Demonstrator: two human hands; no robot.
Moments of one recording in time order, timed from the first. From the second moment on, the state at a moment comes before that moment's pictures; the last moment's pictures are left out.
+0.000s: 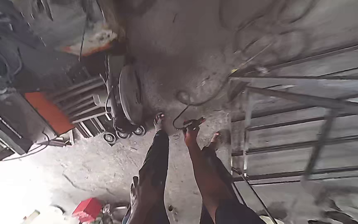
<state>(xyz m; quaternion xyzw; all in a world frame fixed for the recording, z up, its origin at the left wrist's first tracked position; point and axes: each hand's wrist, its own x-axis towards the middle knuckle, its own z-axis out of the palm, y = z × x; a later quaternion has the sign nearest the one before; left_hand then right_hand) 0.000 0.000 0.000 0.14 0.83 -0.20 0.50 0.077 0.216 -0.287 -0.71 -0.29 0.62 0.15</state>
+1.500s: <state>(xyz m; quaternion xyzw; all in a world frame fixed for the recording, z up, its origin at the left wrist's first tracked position) 0.010 0.359 0.474 0.60 0.41 -0.03 0.68 0.303 0.295 0.398 -0.58 -0.61 0.53 0.06</state>
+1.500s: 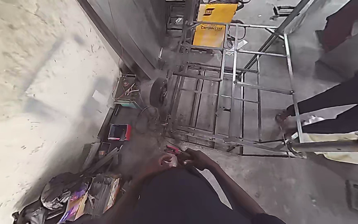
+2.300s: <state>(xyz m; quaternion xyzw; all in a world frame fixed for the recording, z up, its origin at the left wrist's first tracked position) -0.071 0.651 0.531 0.72 0.32 0.24 0.56 0.125 0.202 0.345 -0.68 0.13 0.33 0.64</state>
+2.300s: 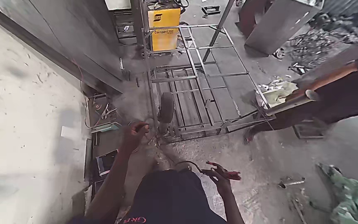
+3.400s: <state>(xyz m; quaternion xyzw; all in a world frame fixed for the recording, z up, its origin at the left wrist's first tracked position) -0.099 0.594 0.521 0.74 0.36 0.16 0.55 0.052 0.375 0.340 -0.69 -0.38 0.61 0.11</state>
